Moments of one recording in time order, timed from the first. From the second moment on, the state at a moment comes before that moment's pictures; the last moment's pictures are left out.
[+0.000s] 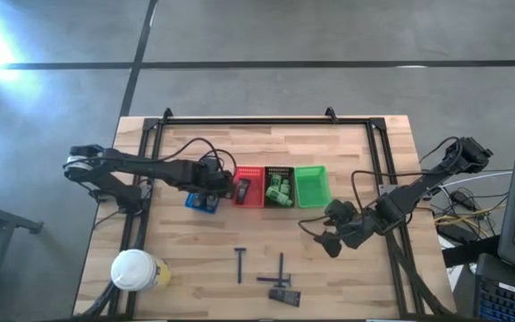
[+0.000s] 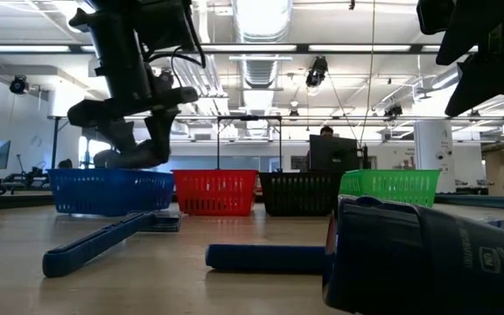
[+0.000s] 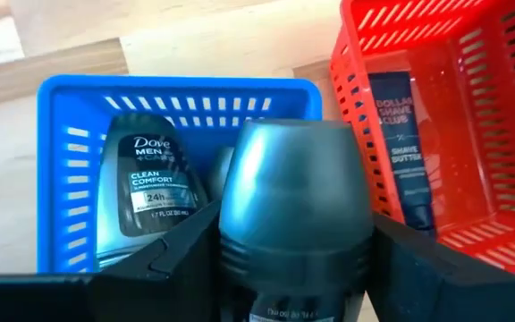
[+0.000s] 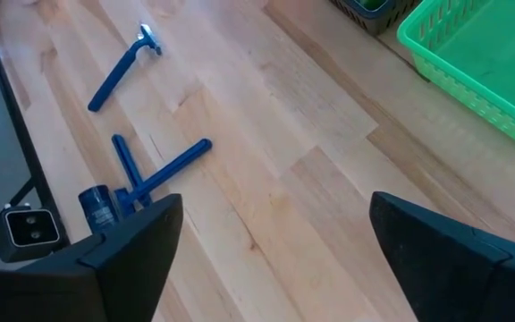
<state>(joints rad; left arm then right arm) 0.03 1.44 0.95 -0.75 -0.31 -1.25 0.56 1.21 0.80 -0.57 0.34 1.26</state>
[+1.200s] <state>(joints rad) 0.03 1.45 1.00 -0.85 -0.28 -1.07 0.56 1.21 0.80 -0.57 0.34 1.28</state>
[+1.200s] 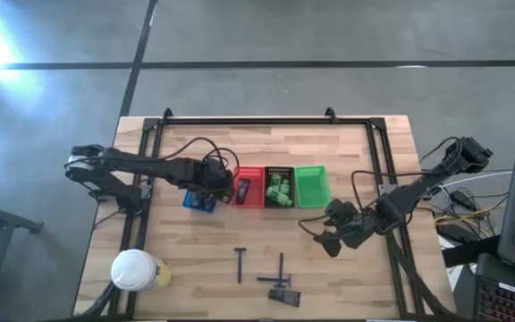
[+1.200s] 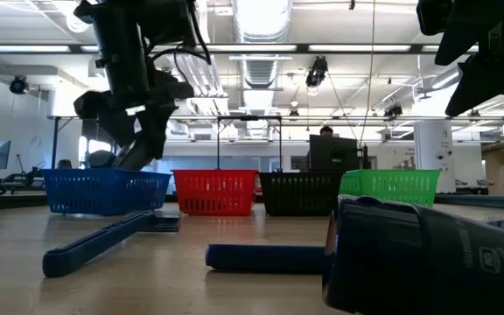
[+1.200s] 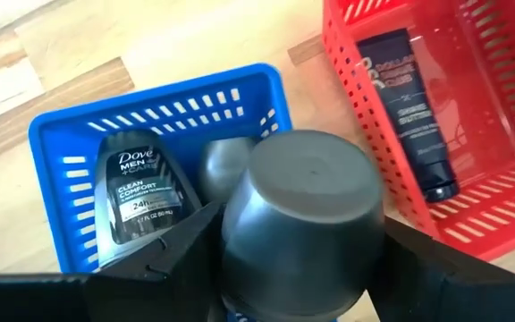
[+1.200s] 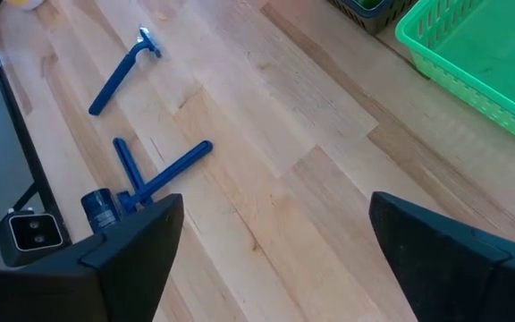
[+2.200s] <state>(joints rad) -0.05 1.45 1.17 -1.10 -0.41 -0.99 0.56 1.21 0.80 -0.57 0.33 1.27</state>
